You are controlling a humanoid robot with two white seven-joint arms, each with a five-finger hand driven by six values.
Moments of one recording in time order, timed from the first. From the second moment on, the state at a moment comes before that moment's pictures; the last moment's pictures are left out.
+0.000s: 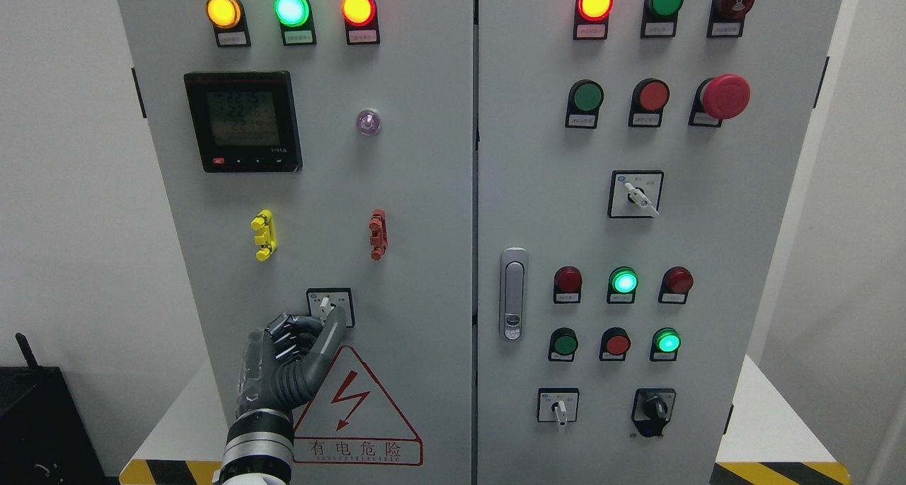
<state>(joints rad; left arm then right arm) -0.42 -0.15 0.00 -1.93 -0.21 0.62 0.15 0.09 0.12 0.08 -0.13 0.00 0.02 -0.08</state>
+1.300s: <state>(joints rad) -0.42 -0.15 0.00 -1.92 -0.23 0.62 0.15 0.09 0.12 0.08 -0.13 0.00 0.02 -0.08</state>
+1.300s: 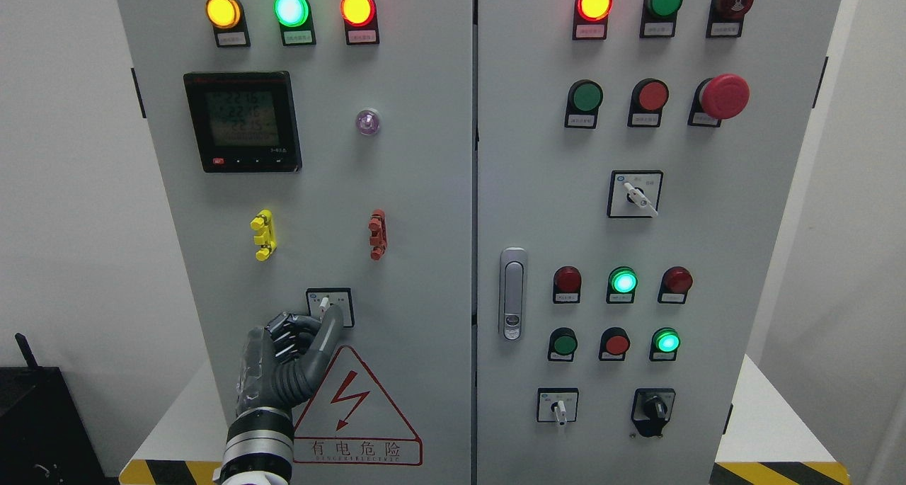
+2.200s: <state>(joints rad) -0.42 -0.15 0.00 -1.92 -0.23 0.62 0.15 0.09 0.12 0.08 -0.13 0.00 0.02 -0.08</state>
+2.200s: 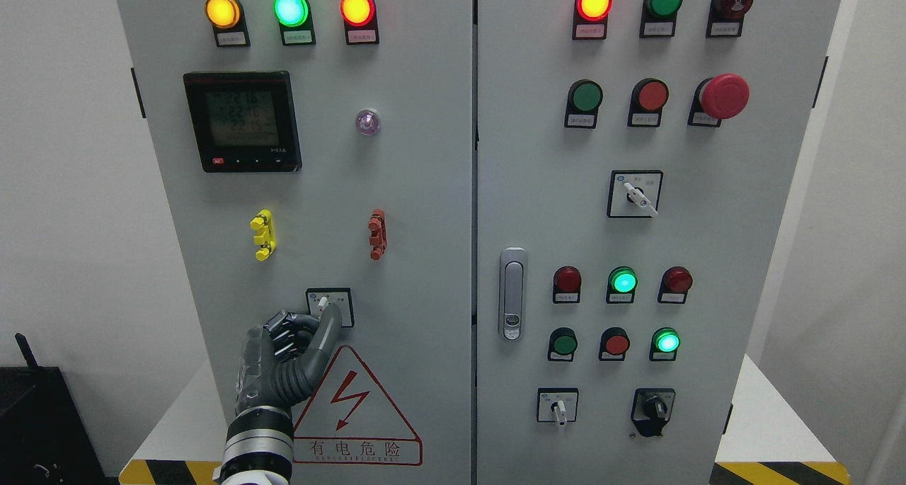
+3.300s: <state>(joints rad) -0.43 -0.15 0.00 -1.92 -0.22 0.62 0.15 0.09 0.12 0.08 -0.13 0.00 0.02 -0.08</state>
